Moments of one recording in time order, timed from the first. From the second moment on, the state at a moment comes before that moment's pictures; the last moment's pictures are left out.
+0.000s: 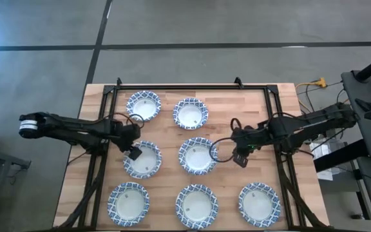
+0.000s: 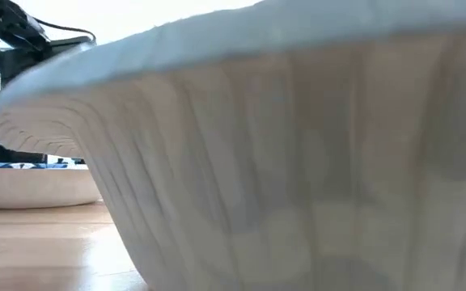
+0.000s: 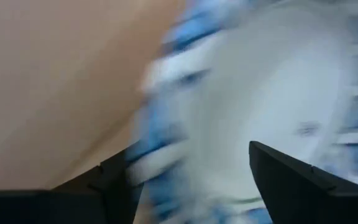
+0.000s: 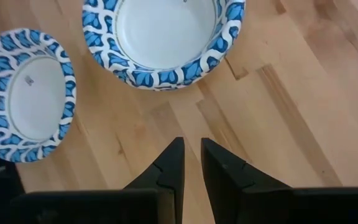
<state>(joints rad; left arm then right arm) 0.13 1.01 0.41 -0.65 0.26 -0.77 0.22 1.18 0.97 -0.89 0.03 0.72</state>
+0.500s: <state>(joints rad) 0.14 1.28 0.41 -0.14 0.63 -0.78 0.22 1.14 0.93 -0.88 0.04 0.77</state>
